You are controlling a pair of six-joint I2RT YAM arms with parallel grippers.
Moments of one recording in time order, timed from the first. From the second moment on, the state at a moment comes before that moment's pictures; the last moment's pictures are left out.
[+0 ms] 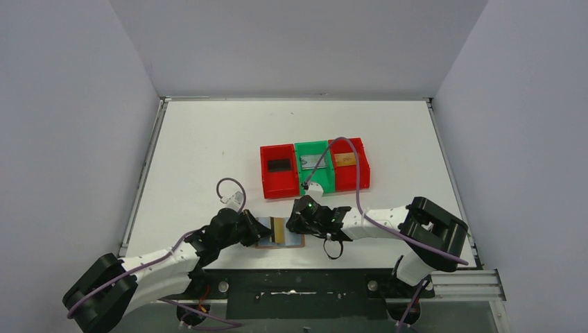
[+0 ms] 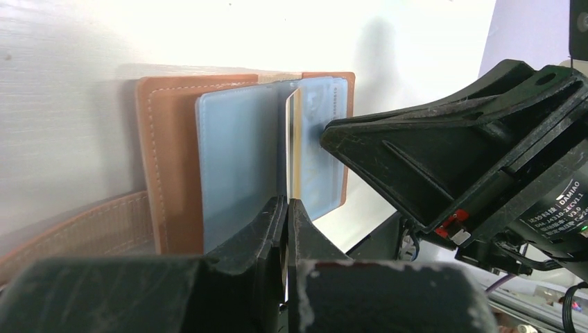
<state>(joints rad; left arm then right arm) -0.76 0.99 0.10 0.31 0.11 -1.17 1.05 1.57 0.69 0.04 0.17 0.99</state>
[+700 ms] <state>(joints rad) -0.74 0.75 0.21 -0.03 0.00 -1.05 1.03 1.44 0.68 0.00 0.18 0.90</state>
